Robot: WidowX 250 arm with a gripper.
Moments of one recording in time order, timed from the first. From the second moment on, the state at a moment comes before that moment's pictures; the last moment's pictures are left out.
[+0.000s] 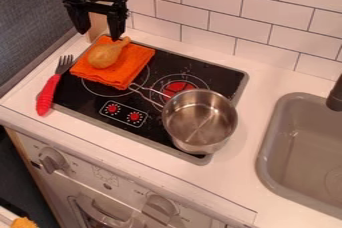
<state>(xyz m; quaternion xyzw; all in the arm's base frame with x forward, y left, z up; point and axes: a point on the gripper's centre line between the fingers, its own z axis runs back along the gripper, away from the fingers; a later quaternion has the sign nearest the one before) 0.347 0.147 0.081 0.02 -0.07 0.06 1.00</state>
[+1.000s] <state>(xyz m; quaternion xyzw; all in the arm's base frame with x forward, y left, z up) 0.267 -0.053 0.083 -0.05 -0.05 -0.22 0.97</state>
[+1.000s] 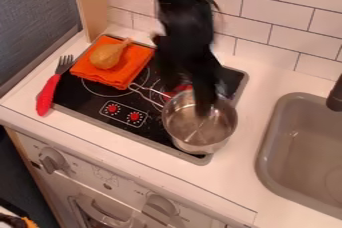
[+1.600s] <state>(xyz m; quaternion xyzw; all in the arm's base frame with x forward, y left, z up) 0.269 -0.082 0.014 0.03 -0.04 -0.26 0.96</state>
